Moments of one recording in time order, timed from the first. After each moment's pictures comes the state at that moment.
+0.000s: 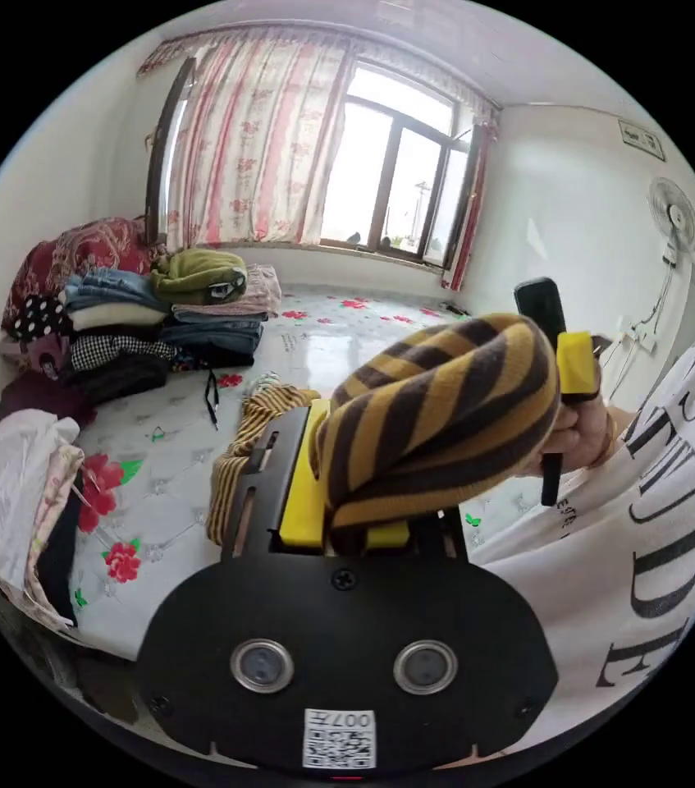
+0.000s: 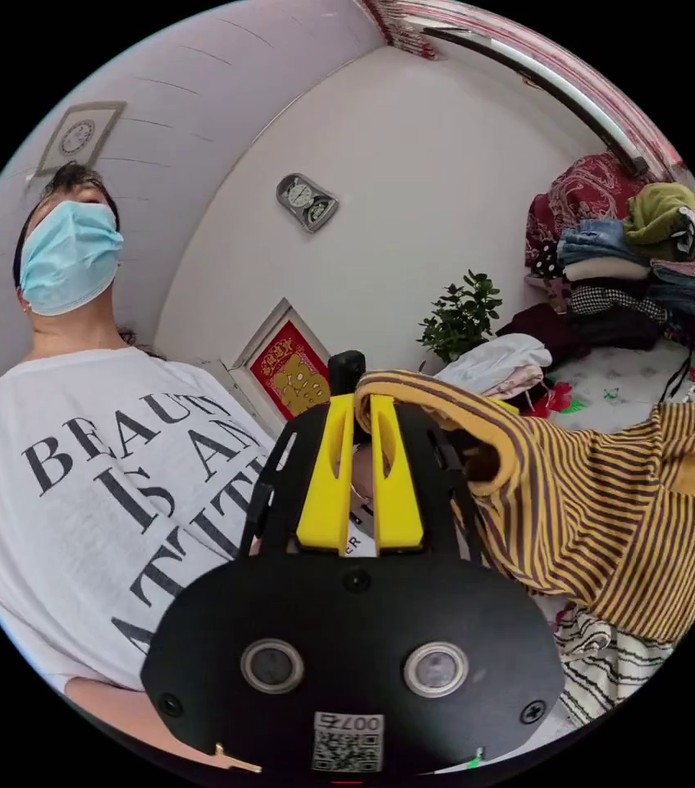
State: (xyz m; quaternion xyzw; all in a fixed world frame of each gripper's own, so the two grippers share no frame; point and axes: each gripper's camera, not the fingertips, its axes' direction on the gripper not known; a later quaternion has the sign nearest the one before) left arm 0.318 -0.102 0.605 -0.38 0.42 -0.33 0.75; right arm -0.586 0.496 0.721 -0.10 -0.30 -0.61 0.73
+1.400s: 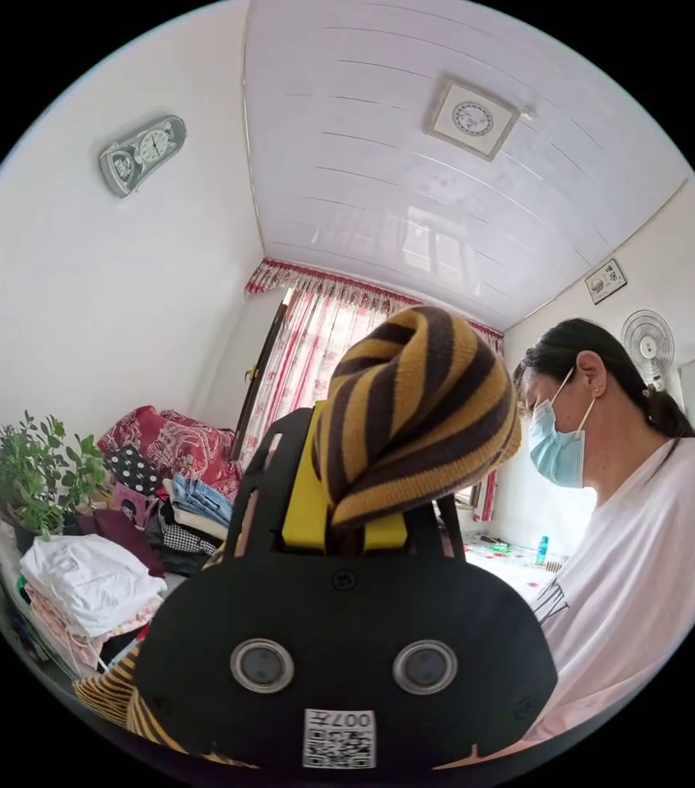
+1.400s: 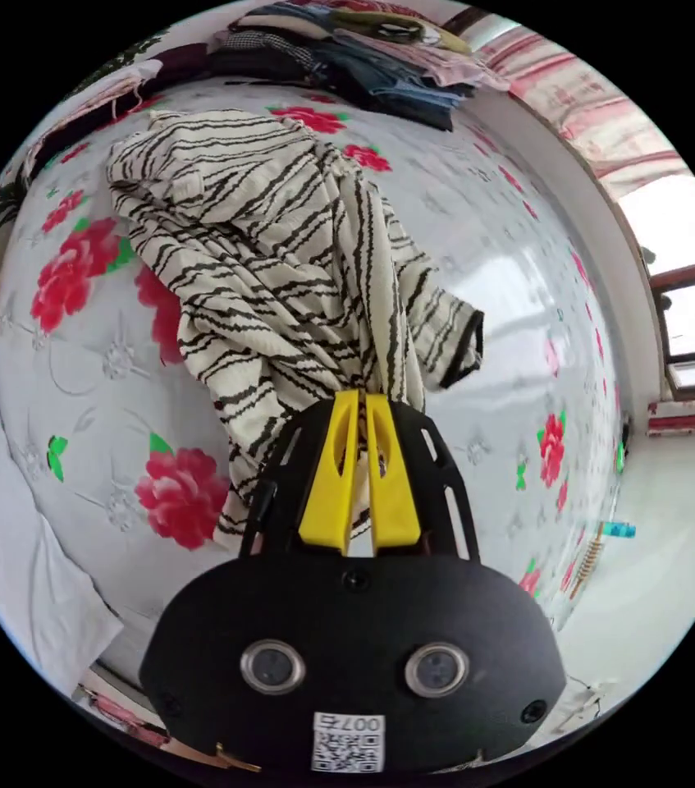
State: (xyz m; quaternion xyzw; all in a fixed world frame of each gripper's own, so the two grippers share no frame) left arm -0.060 -0.426 0.627 -0.04 0.17 -0.45 0.87; right arm -0.546 0.107 0.735 0.03 0.54 -0.49 0.69
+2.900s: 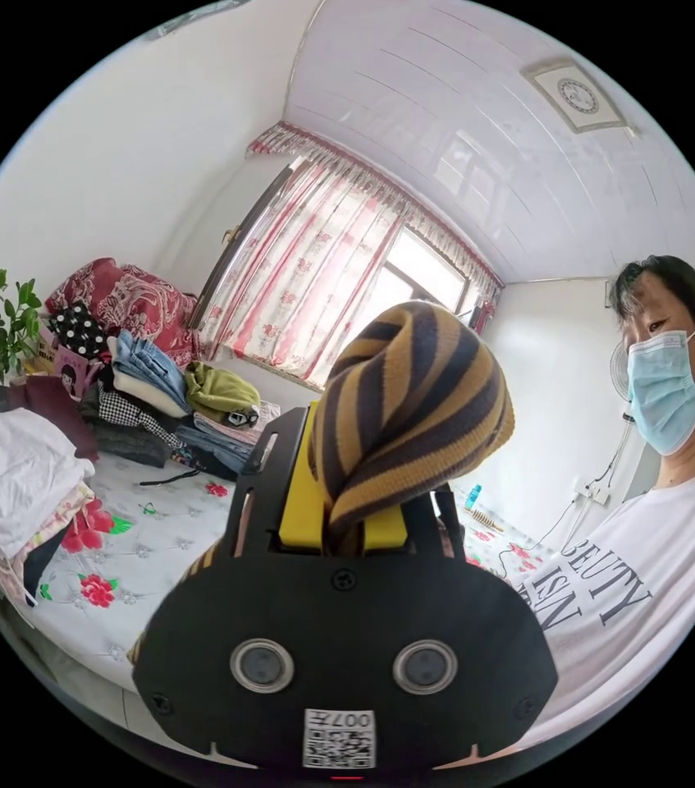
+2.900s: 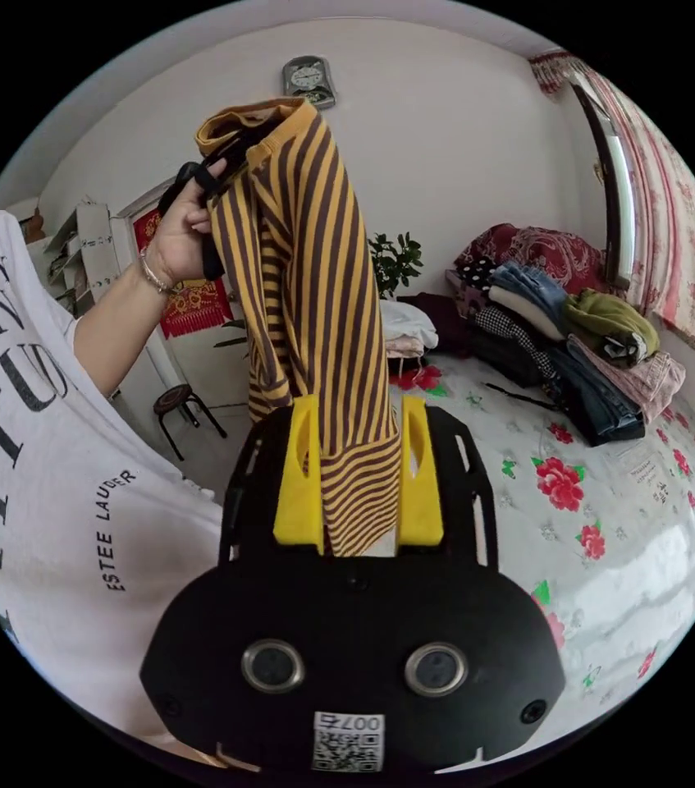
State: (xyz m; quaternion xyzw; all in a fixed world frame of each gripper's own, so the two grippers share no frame) left arm 0.146 -0.289 0.777 -0.19 0.32 -0.51 0.78; right arm -0.745 0.364 0.667 0.03 0.02 -0.77 0.64
